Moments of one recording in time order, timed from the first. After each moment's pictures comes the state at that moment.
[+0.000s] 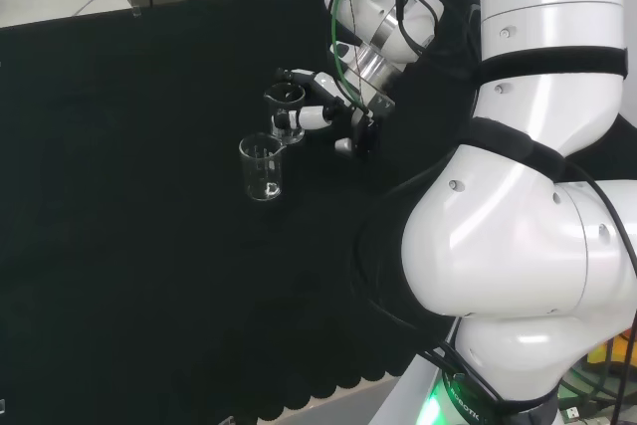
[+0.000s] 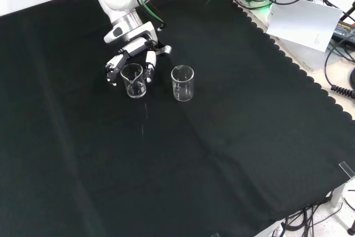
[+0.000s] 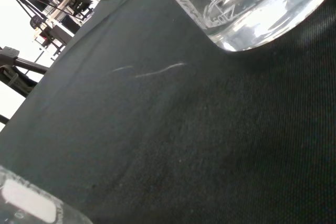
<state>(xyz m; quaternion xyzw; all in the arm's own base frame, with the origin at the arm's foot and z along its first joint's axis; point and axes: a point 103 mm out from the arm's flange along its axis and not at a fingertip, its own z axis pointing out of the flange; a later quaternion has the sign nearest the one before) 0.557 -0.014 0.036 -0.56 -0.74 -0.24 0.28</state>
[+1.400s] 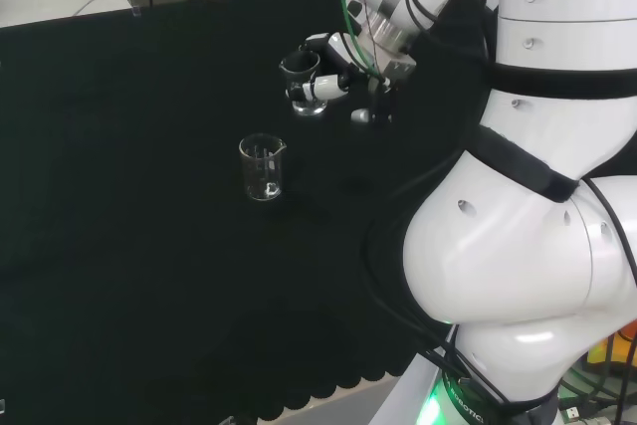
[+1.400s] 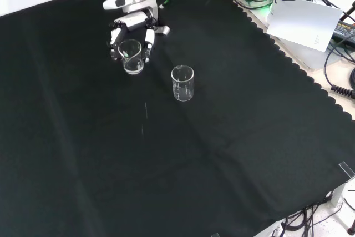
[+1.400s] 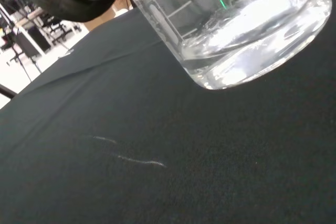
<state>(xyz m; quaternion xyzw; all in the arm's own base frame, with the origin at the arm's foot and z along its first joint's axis) 0.547 -0.047 0.117 -0.59 -0.77 -0.21 0.15</state>
